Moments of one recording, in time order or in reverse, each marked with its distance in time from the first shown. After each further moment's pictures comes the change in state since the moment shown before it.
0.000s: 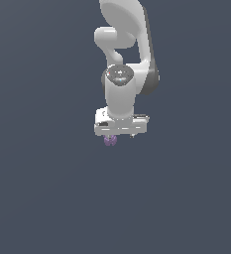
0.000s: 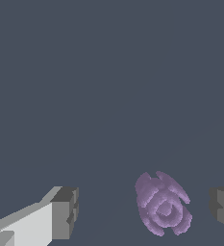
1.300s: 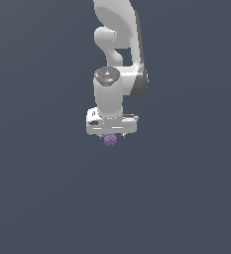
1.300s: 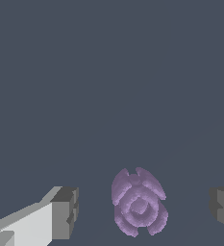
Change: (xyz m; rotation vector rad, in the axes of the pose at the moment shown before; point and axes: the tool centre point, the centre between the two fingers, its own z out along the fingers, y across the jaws) arm -0.015 0.036 0.013 -0.012 0.021 0.000
